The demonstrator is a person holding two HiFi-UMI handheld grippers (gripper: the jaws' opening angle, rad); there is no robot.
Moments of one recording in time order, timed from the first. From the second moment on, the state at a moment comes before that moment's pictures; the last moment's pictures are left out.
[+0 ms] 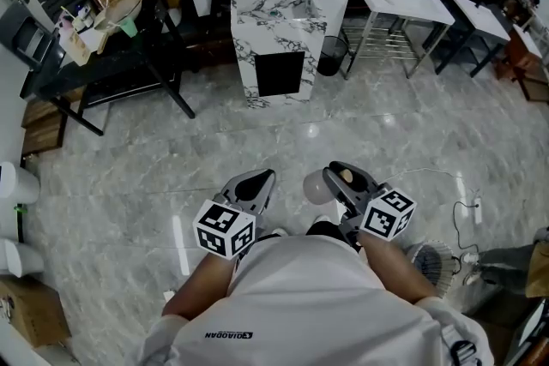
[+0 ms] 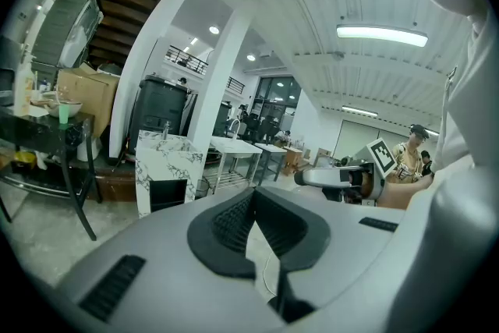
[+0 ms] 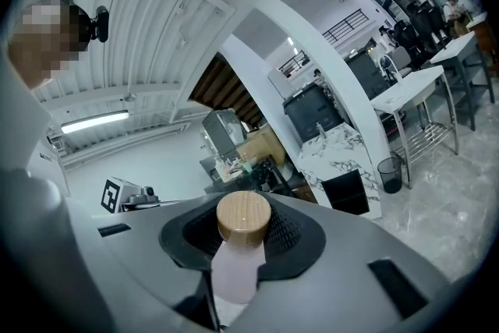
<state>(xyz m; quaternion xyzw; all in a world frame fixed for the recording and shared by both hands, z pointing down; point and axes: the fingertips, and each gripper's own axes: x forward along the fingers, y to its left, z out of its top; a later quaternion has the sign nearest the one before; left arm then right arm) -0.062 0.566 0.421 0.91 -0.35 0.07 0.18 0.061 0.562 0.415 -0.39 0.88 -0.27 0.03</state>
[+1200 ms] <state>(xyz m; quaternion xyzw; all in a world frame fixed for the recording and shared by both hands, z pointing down) -0.074 0.489 0.443 0.90 -0.38 0.08 0.20 0.055 0.471 0.436 -0.38 0.88 -0.29 0.03</state>
